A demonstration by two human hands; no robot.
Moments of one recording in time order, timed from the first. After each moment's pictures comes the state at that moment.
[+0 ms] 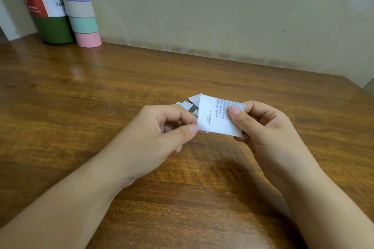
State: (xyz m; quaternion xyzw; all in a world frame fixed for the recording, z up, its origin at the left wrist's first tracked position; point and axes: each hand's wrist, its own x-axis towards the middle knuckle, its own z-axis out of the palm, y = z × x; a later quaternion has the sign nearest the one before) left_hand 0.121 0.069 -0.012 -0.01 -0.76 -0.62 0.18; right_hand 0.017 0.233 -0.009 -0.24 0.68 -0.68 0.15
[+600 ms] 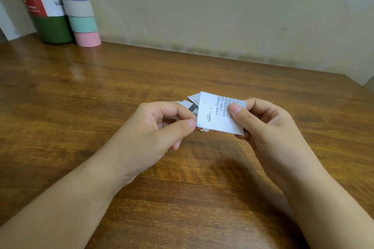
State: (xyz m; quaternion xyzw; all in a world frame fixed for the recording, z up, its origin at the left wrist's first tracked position) left_hand 0.122 0.072 -0.007 0.01 -0.74 -0.64 0.18; right_hand 0.017 0.235 -0.009 -0.25 0.66 -0.69 0.14
